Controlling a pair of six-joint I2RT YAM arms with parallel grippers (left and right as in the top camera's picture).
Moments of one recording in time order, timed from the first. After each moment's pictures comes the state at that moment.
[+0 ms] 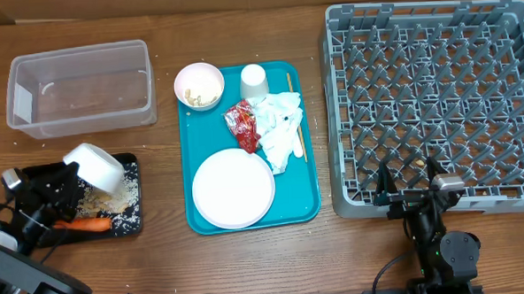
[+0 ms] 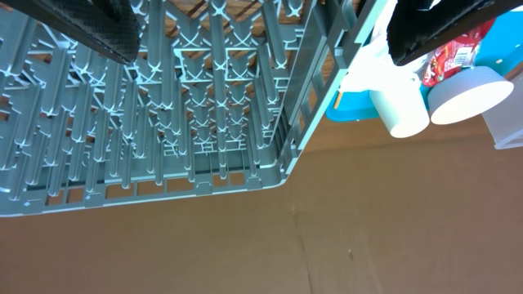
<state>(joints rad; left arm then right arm) 1.02 1.69 0.88 -0.71 1.55 -0.10 0.06 0.01 0.02 -0.03 -0.04 0.15</state>
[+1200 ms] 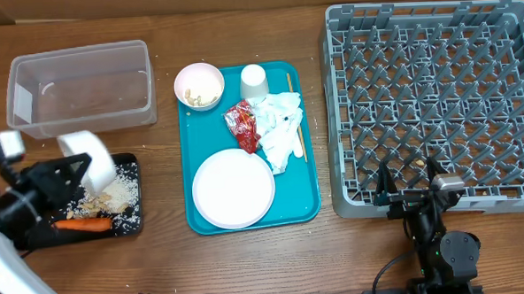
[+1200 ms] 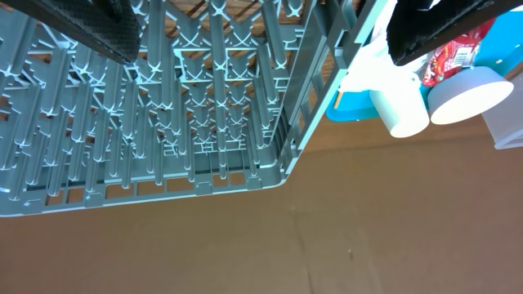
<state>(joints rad) 0.84 1.25 1.27 -1.34 1.09 0.31 0.06 0.01 0.02 -0.04 -0.04 0.16</state>
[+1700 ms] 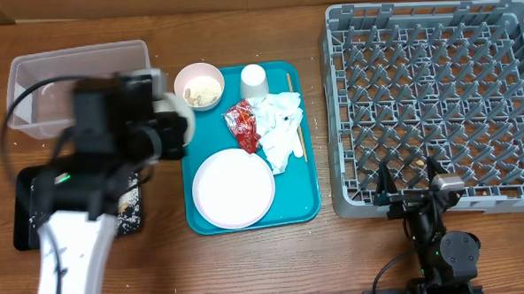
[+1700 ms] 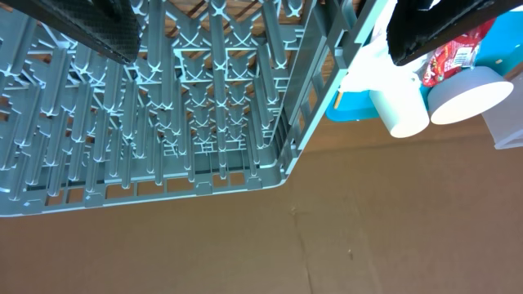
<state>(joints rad) -0.15 1.22 1.32 -0.93 0.26 -0.22 0.06 0.01 0.02 -0.04 -0.04 0.15</state>
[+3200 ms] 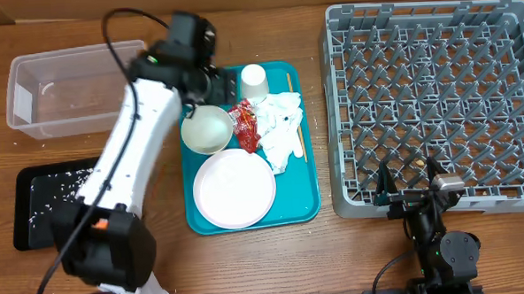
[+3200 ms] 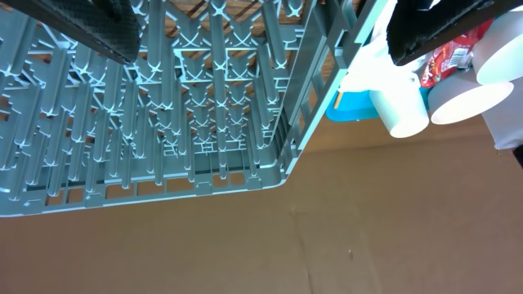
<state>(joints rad) -0.26 1.84 1.70 -0.98 0.06 -0.22 0.06 0.01 0.02 -0.04 -0.04 0.15</state>
